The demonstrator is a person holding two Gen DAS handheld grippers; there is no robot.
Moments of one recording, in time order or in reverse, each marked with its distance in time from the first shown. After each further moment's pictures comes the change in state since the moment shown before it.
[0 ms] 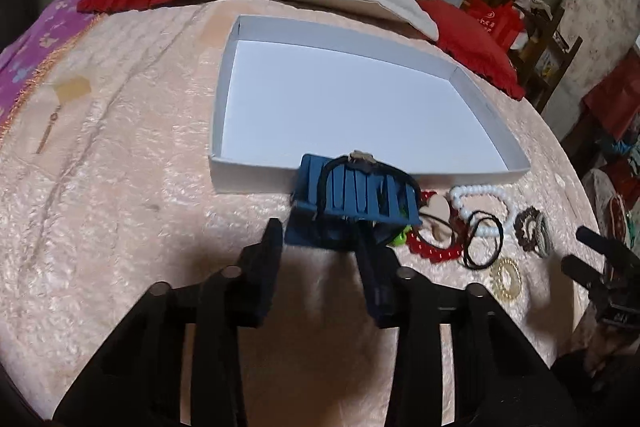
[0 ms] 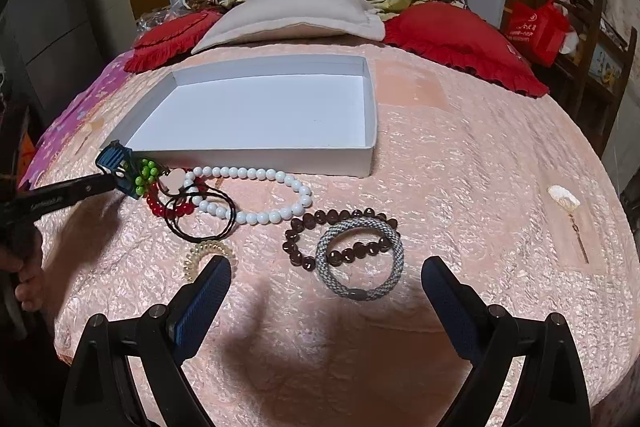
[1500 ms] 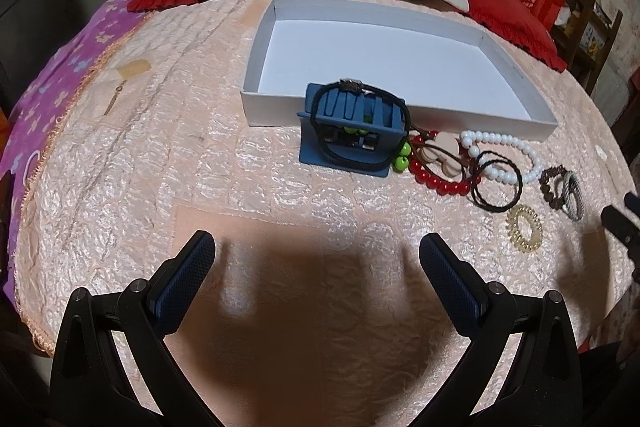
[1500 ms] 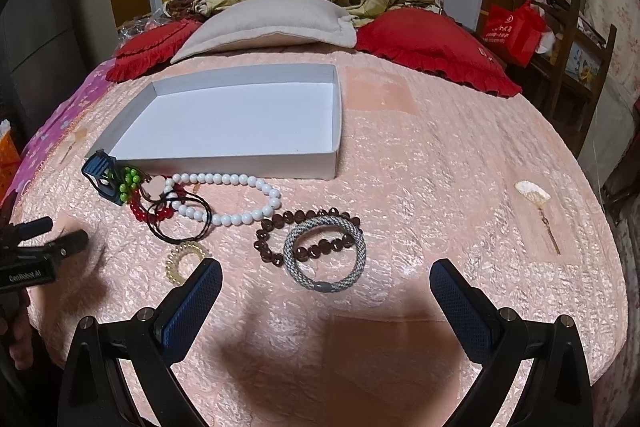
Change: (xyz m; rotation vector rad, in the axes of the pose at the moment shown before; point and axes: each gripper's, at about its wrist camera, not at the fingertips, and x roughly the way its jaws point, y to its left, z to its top) left arm -0.031 -0.034 -0.041 0.006 0.046 0.245; right arm -0.019 -0.040 -0.007 0.024 -0.017 -0.053
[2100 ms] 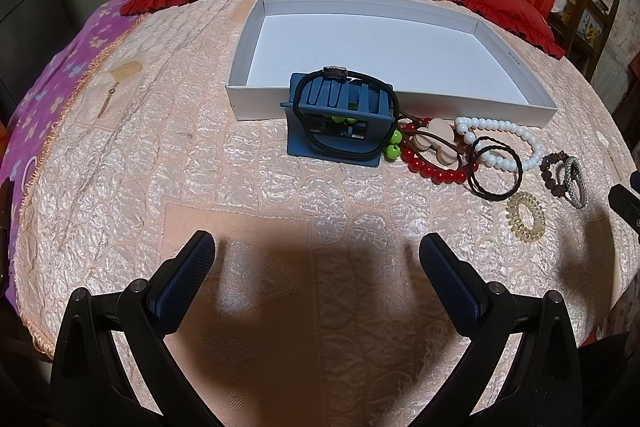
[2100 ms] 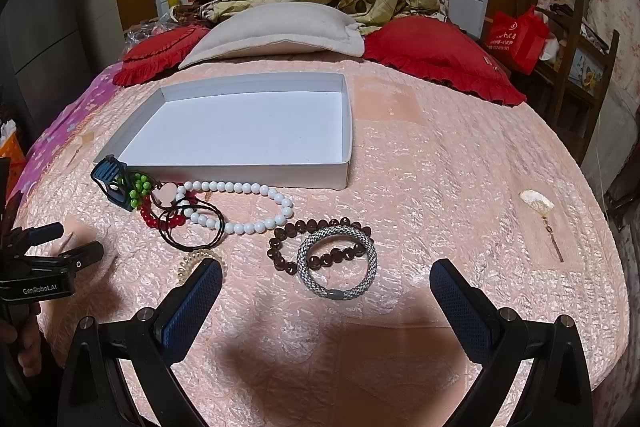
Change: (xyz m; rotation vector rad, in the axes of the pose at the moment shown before) left arm 0.006 -0.012 -0.005 0.041 0.016 0.014; right arm -0.008 -0.005 0.004 -0.018 -0.033 0.016
